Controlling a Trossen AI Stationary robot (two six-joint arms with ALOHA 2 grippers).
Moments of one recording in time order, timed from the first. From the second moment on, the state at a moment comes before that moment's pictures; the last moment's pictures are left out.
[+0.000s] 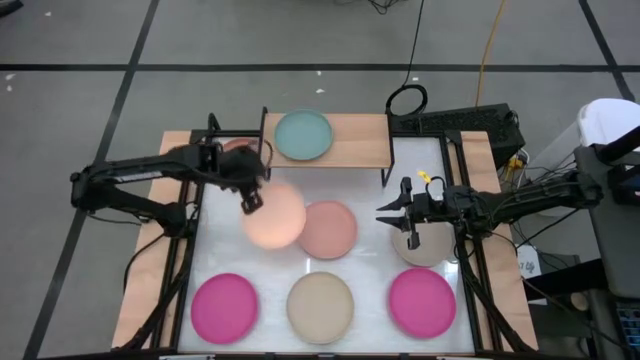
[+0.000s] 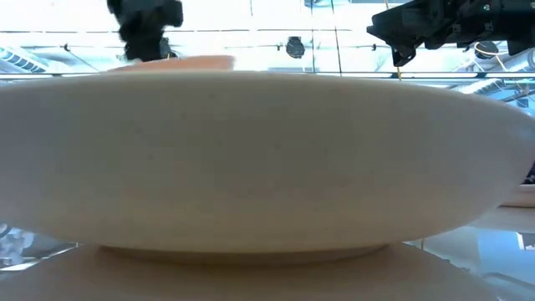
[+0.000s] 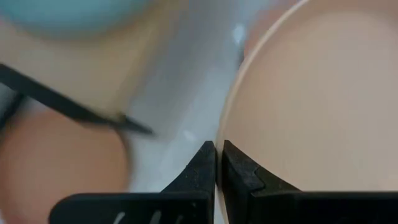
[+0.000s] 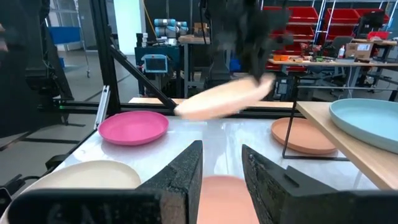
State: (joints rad) left arm 0.22 1.18 1.17 -1.00 -0.12 -0.21; right arm 0.11 0.77 0.31 0.43 0.06 0.00
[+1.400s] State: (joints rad) left arm 0.76 1.61 1.54 -0.73 0.03 -0.35; right arm 0.11 0.77 0.31 0.46 0.06 0.01
